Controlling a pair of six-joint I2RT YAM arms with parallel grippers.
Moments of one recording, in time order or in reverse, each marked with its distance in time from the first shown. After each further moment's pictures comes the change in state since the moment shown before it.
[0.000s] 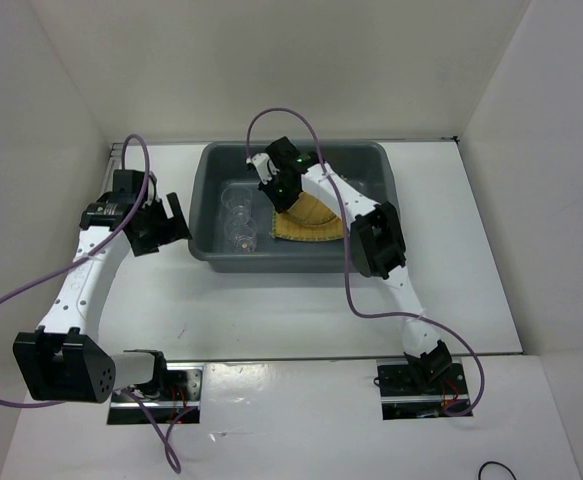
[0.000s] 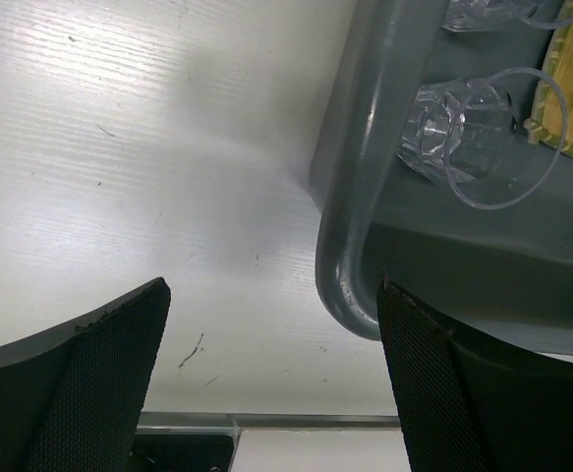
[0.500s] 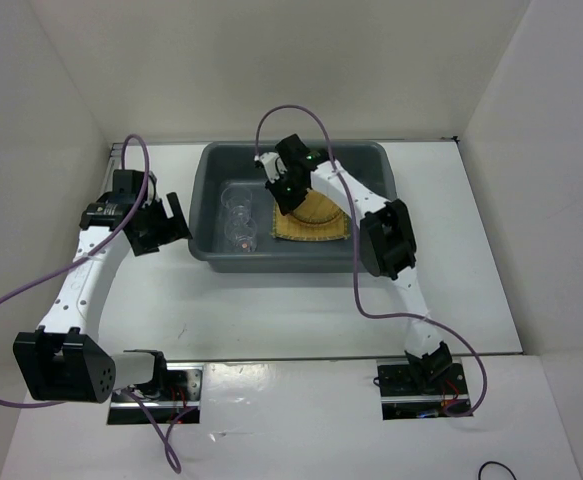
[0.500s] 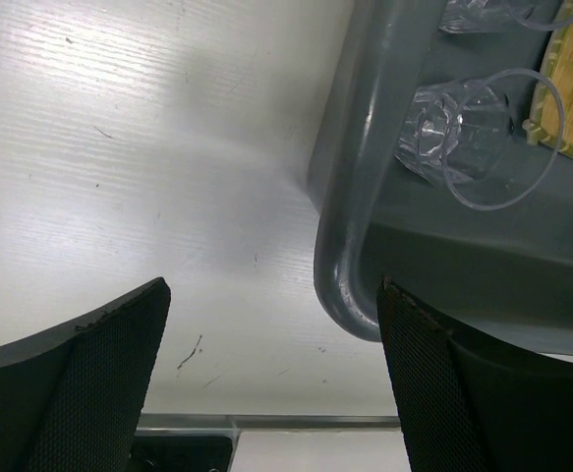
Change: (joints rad) left arm 0.001 0.000 -0.003 0.004 0.006 0.000; right arm -0.026 -0.073 -0.105 0.013 -0.056 0.017
